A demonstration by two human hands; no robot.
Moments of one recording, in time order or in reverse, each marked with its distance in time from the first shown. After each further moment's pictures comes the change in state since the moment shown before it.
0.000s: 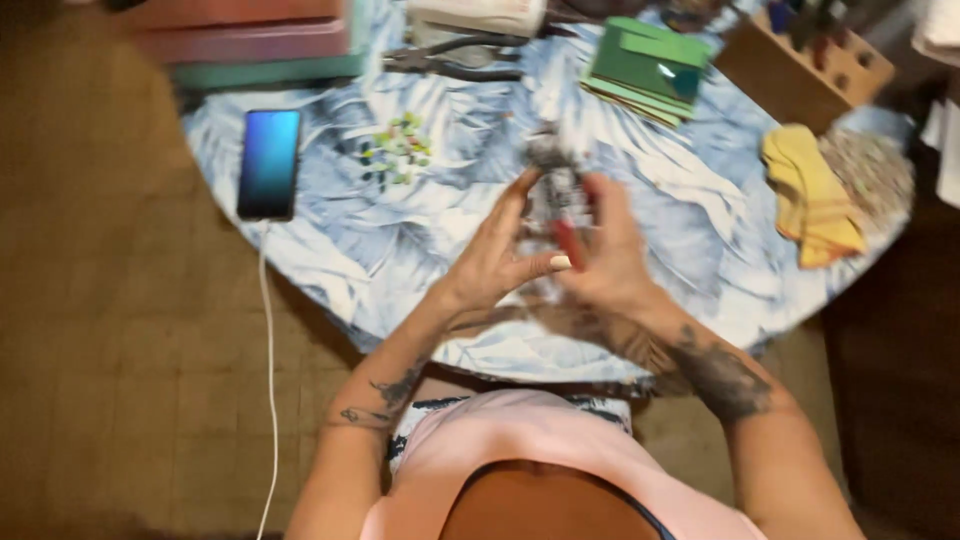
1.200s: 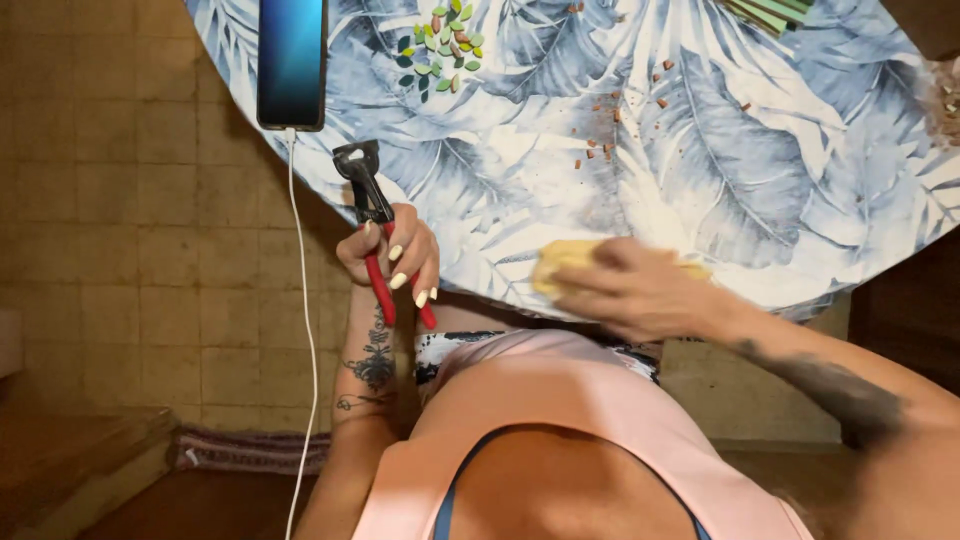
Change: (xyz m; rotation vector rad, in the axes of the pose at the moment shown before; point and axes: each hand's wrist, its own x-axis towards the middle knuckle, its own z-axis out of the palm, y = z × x) left_hand -0.112 -0.074 -0.067 -1.617 -0.409 0.298; right_hand -0.058 0.003 0.014 -0.337 -0.749 -0.893
